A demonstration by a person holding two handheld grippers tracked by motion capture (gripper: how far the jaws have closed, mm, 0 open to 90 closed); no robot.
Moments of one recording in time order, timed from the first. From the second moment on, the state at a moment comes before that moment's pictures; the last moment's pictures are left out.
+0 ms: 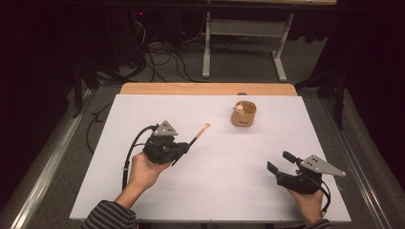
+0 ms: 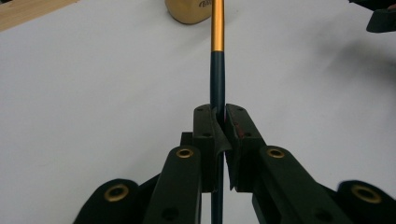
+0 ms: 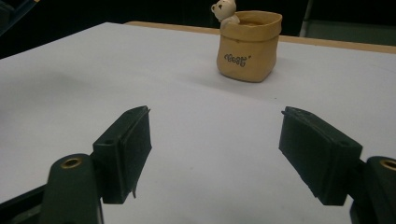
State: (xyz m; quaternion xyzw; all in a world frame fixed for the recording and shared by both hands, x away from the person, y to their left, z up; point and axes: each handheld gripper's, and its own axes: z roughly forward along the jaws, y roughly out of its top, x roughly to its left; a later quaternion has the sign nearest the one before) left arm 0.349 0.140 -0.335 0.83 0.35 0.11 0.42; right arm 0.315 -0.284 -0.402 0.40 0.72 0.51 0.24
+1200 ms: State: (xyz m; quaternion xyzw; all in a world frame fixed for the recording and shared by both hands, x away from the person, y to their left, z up) left arm 0.309 0.145 -0.362 0.82 0.33 0.09 0.47; right arm 0.315 -0.273 -0.400 0.39 0.74 0.50 0.21
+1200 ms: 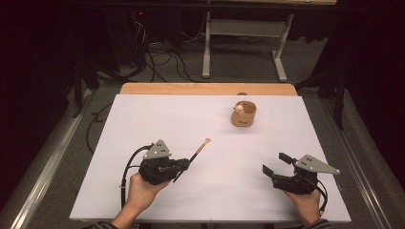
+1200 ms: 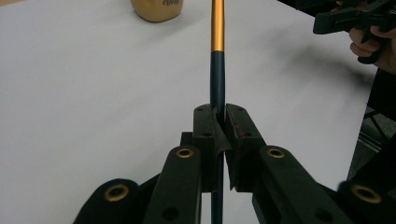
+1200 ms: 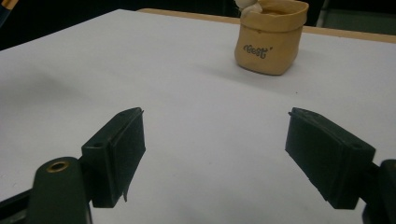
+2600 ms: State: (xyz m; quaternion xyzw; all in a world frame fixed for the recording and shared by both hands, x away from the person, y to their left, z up) left arm 0.300 0.119 -0.364 0.83 0.28 0.11 0.48; right arm 0.301 -0.234 -0.384 0.33 0.76 0.54 0.15
